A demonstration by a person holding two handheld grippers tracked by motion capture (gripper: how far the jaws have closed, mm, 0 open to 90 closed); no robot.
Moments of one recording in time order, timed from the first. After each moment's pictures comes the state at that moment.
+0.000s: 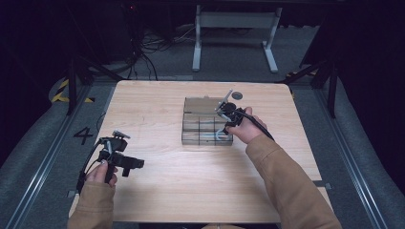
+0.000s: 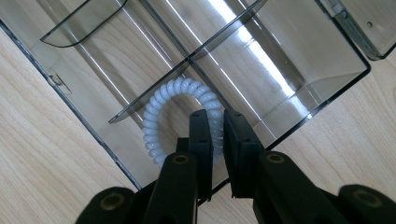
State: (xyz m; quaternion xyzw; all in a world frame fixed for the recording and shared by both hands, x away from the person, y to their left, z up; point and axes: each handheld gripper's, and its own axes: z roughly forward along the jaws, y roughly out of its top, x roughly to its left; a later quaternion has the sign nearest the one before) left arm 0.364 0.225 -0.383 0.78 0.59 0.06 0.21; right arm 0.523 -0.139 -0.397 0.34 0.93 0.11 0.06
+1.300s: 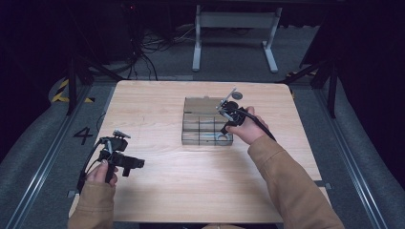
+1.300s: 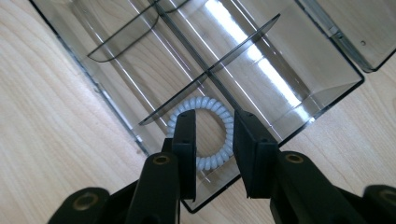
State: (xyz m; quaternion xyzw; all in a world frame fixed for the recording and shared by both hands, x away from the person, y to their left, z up) left arm 0.364 0.224 -0.382 0.78 0.59 0.06 0.20; right arm 0.514 -0.144 -0.382 0.33 0.93 0.16 0.05
